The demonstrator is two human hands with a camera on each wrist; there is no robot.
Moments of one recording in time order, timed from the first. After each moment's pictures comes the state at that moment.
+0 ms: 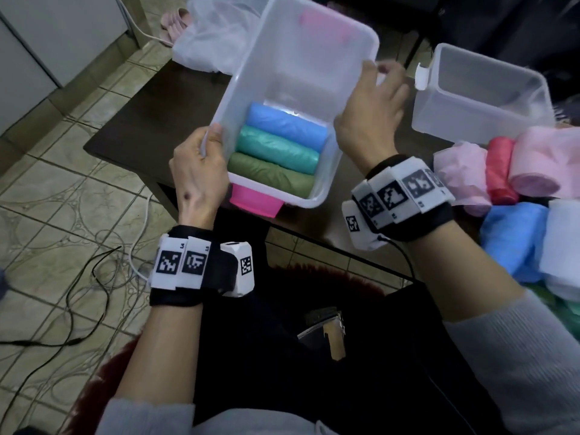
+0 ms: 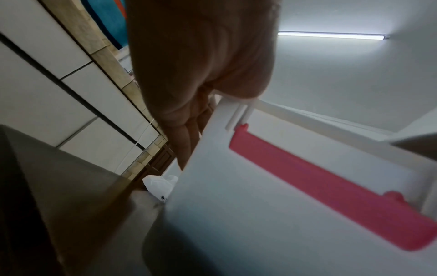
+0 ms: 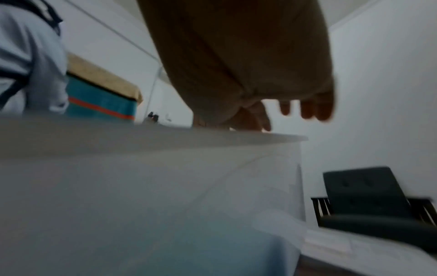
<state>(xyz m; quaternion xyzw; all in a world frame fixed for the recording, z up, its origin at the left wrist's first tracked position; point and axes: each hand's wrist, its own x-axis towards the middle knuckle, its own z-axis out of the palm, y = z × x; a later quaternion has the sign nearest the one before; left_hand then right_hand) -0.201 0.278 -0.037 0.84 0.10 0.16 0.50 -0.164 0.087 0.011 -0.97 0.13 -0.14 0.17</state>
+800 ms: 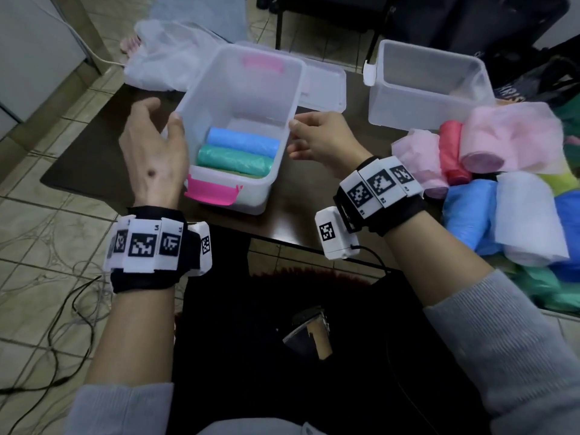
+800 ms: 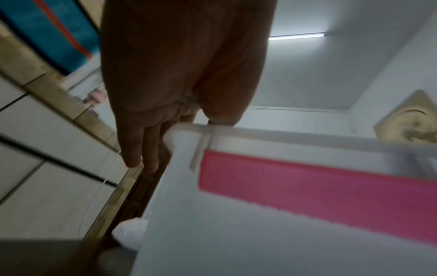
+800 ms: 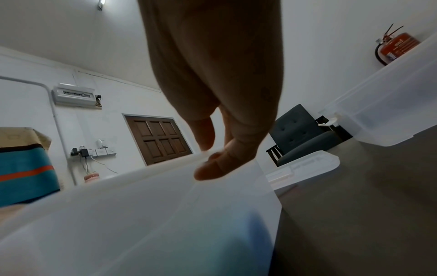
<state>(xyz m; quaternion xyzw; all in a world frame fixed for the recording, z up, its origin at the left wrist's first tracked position) -0.174 0.265 -0.010 0.89 0.08 0.18 0.41 -0.176 0.059 -0.006 -0.75 0.15 0.02 0.64</state>
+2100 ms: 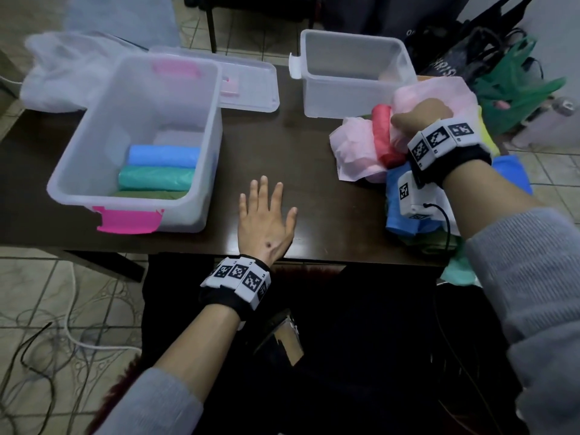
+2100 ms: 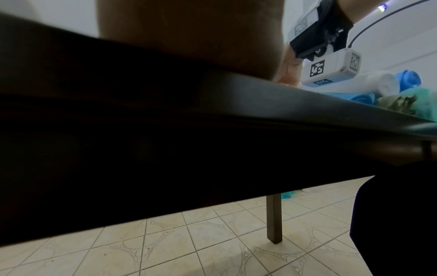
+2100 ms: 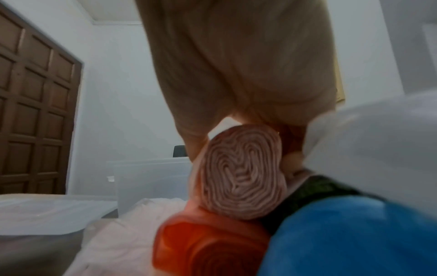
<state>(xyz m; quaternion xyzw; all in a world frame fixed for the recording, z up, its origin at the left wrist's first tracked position) -0.233 0.093 -0.129 0.96 -0.24 -0.05 0.16 -0.213 -0.172 0.003 -0.92 0.39 0.01 0.08</state>
